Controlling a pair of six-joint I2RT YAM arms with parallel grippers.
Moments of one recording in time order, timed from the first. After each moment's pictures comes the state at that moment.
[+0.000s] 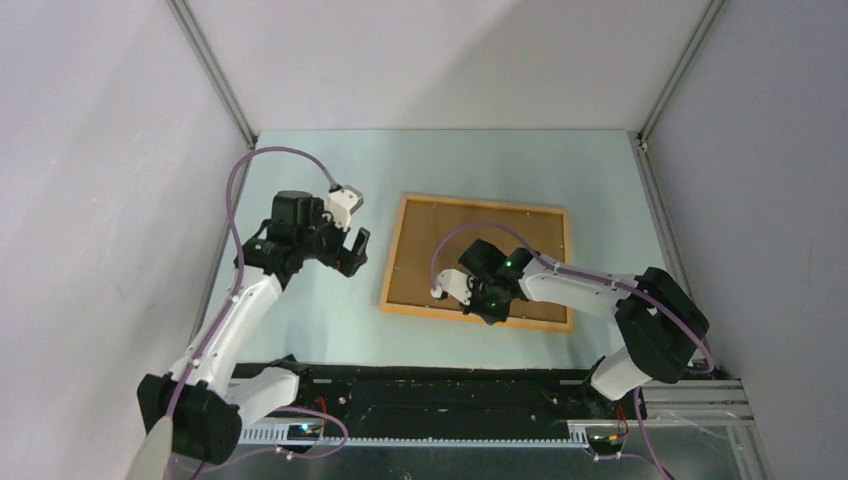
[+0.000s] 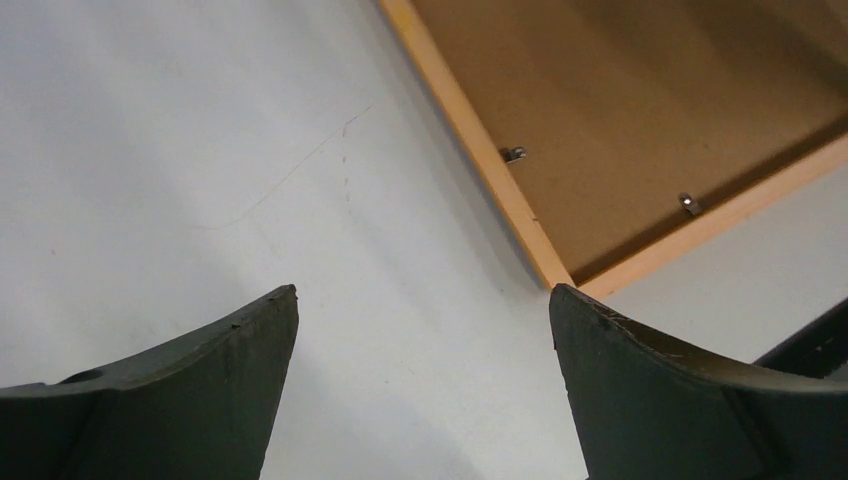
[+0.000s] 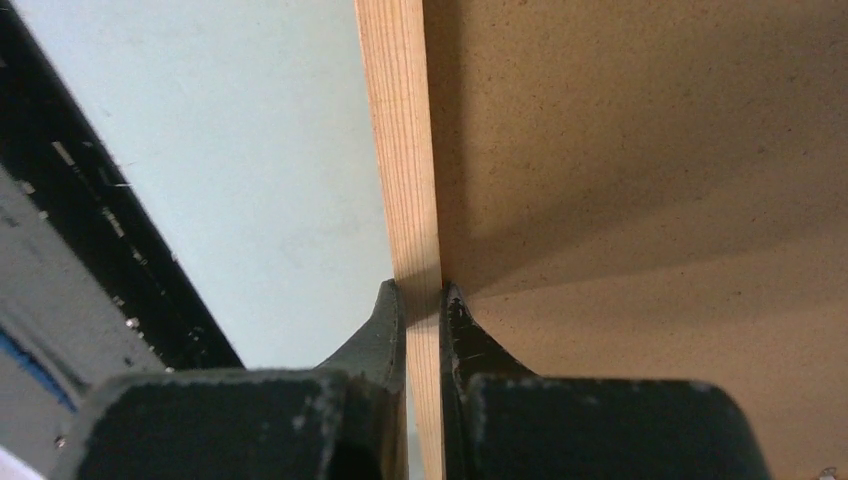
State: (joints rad) left arm -0.20 1.10 0.93 -0.61 0.30 0.28; right arm 0.87 1.54 0.92 -0.66 -0.11 -0.51
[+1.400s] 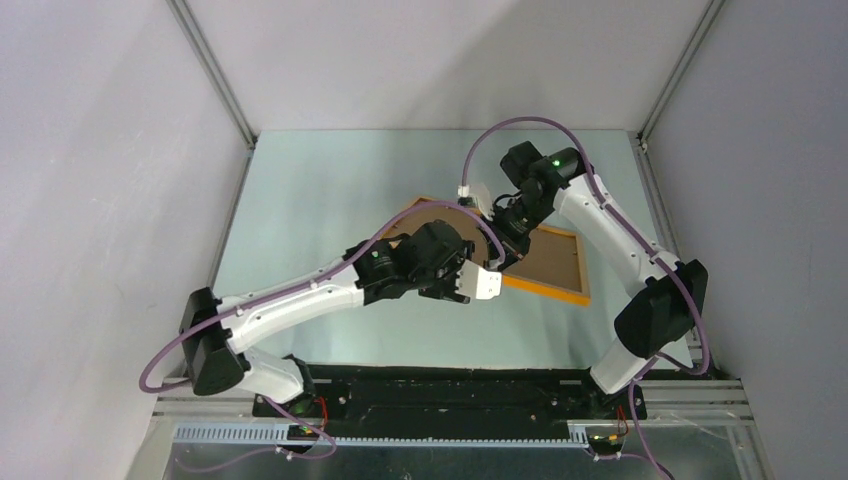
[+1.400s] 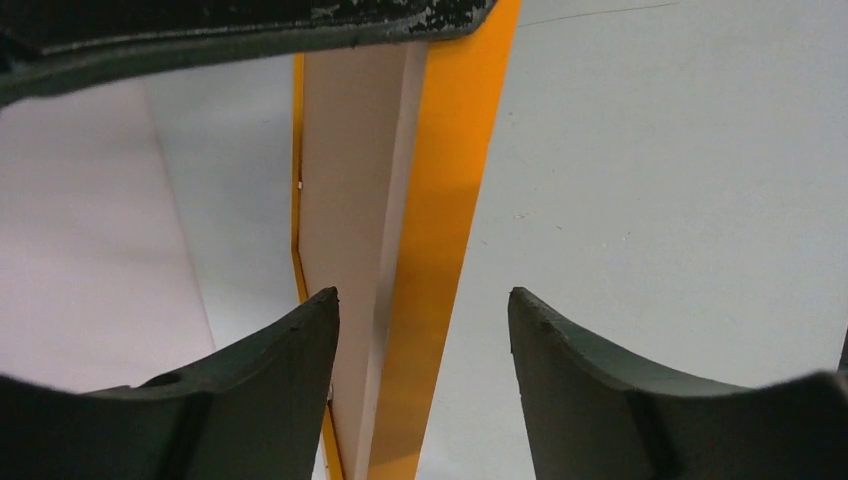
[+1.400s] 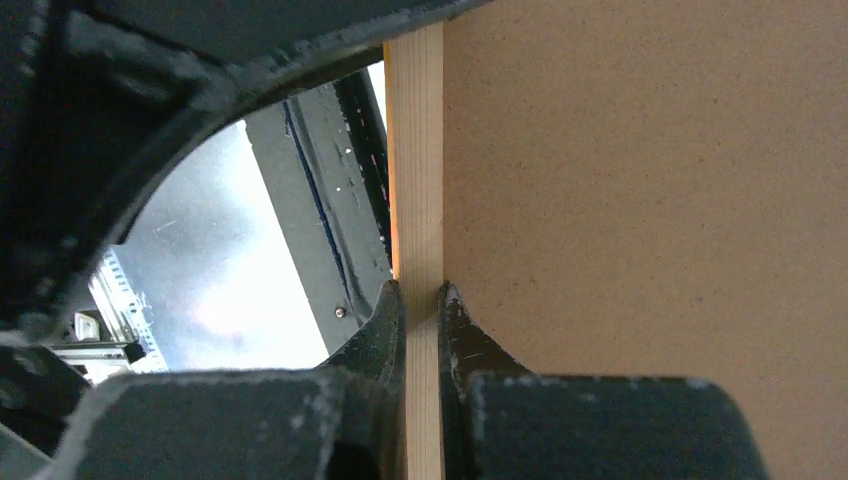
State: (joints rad) left arm -1.08 1.39 1.24 -0.64 -0.11 0.81; right arm 0.52 1.64 1.67 -1.42 -0.66 -0.59
